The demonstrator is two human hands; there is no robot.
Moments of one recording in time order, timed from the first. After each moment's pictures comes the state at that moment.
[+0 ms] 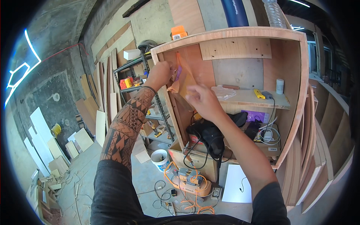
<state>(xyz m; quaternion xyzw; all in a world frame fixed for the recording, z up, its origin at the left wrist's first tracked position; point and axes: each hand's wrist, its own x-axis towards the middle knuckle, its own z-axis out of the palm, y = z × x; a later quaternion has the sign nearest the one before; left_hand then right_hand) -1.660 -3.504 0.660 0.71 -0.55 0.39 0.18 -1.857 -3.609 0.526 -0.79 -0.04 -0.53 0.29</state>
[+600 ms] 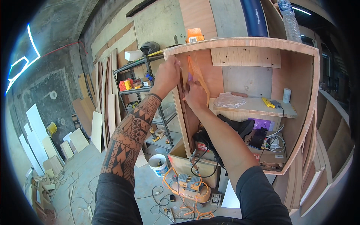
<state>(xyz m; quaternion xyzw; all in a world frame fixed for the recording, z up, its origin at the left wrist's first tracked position) -1.641 -3.487 0.659 0.65 -0.52 0.42 0.37 -1.689 -3.613 0.547 -0.78 0.17 -0.57 0.19</state>
